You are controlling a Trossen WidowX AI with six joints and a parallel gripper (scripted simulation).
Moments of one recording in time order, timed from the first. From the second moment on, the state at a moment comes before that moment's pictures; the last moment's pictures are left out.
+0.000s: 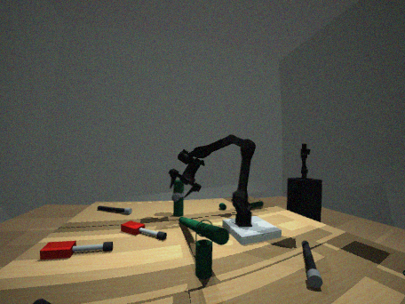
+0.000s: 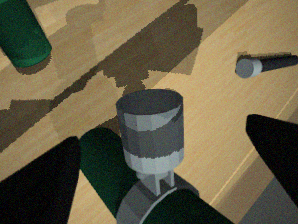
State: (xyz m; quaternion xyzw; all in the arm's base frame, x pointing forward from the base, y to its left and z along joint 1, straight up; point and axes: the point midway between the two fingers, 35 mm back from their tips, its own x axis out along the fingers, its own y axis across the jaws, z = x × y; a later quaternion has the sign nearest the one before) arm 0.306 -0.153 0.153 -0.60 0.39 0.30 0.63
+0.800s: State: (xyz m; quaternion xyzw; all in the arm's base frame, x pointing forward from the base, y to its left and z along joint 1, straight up) arm 0.327 -0.156 0.120 -0.60 0.38 0.30 0.64
